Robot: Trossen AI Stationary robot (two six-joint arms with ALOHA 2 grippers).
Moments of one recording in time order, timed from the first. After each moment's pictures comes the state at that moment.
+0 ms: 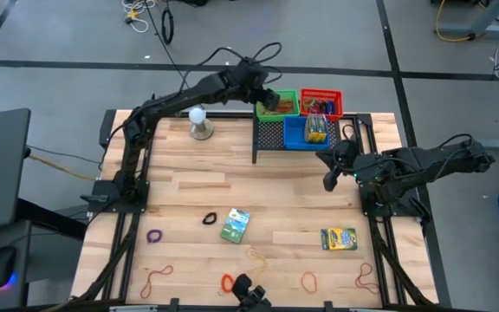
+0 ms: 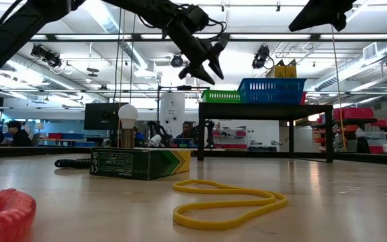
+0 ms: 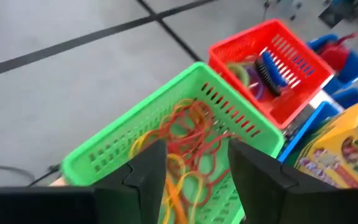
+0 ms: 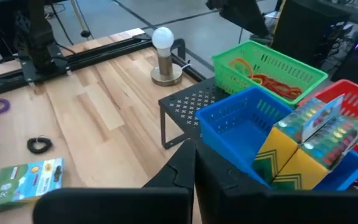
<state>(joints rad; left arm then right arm) 0.50 2.03 1.99 -0.54 -0.07 -0.38 0.23 0.85 0.90 -0.64 0.73 0.43</state>
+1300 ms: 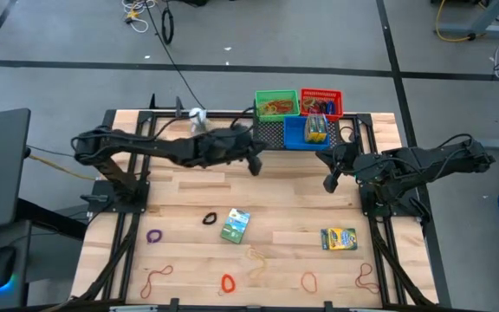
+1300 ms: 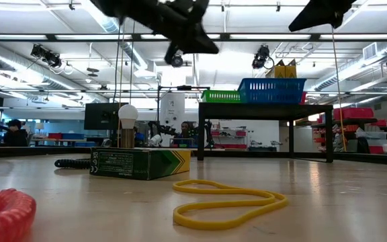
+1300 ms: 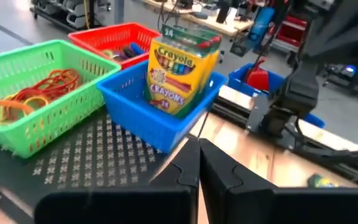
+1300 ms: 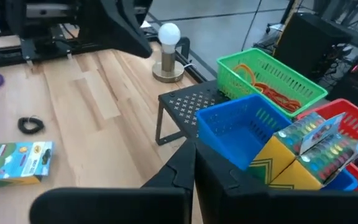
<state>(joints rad) 0.09 1.57 1.11 0.21 -0.34 -0.30 0.23 0.85 0.90 -0.64 0.72 0.30</state>
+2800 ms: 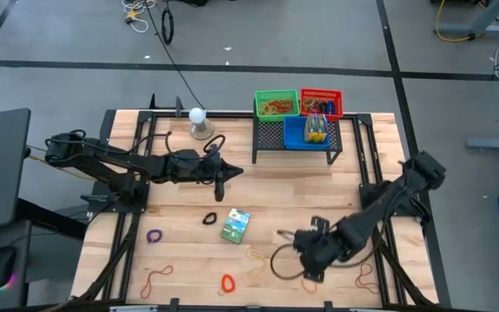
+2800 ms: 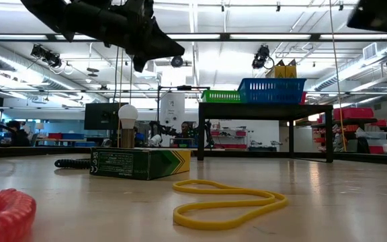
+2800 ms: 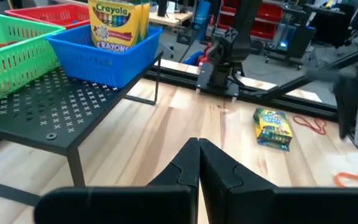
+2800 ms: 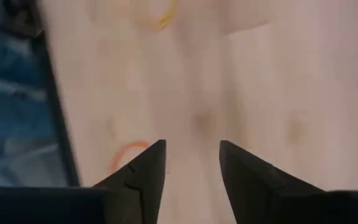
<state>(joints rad) -0.02 1.29 0.62 0.48 -0.21 -0.16 0.67 1.66 1.31 -0.92 0.13 0.88</state>
